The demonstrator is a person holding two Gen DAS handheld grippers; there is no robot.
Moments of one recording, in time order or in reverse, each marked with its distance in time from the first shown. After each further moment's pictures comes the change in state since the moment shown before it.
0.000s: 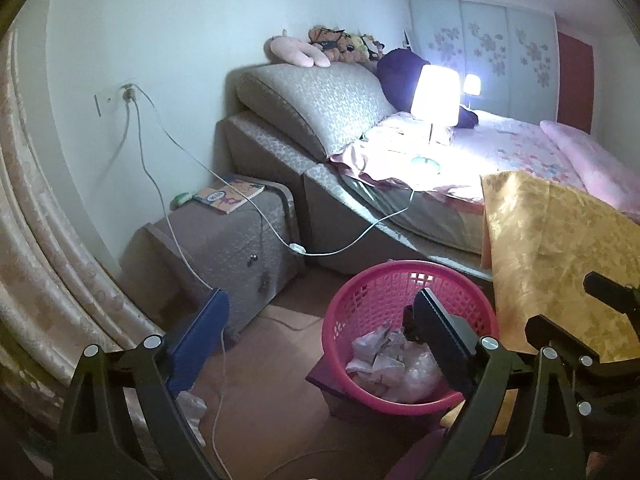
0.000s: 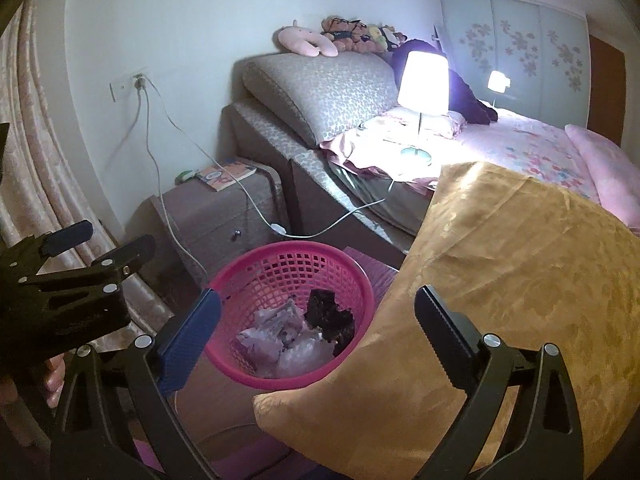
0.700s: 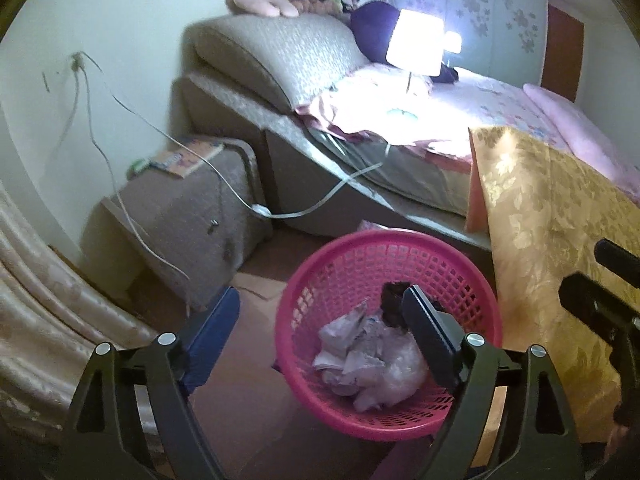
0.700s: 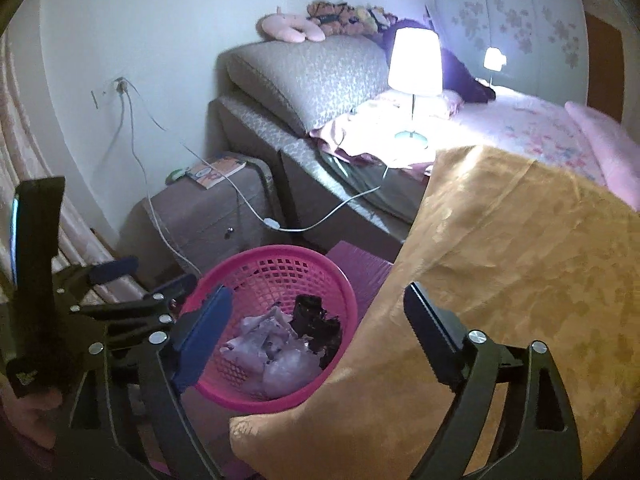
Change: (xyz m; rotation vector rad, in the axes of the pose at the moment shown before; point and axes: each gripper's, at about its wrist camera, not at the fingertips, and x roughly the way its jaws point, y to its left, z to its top) left arm 0.072 -0.022 0.003 0.038 0.161 -0.092; right arm 0.027 -0.029 0.017 0.050 0.047 0.011
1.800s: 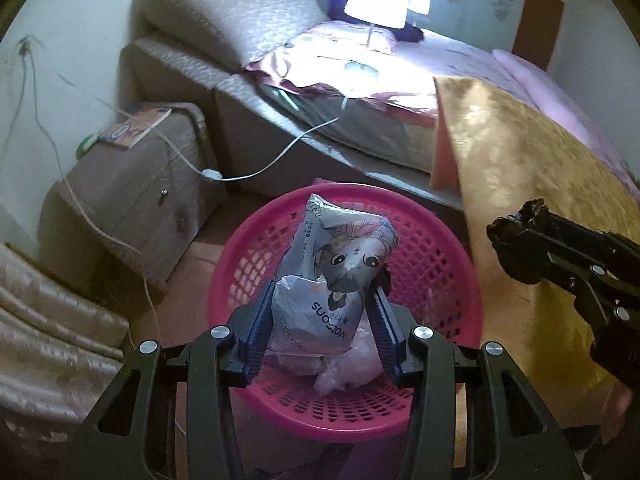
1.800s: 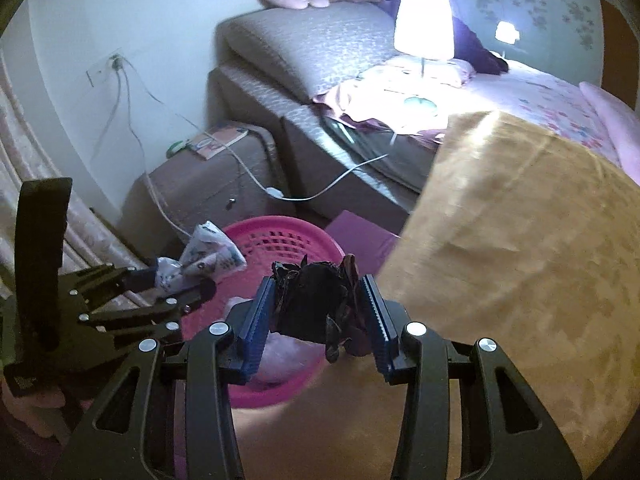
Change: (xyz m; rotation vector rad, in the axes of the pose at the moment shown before) left arm 0.049 -0.018 -0.005 0.038 0.170 -0.154; right arm 0.040 -0.012 0.006 0.004 0.139 0.051
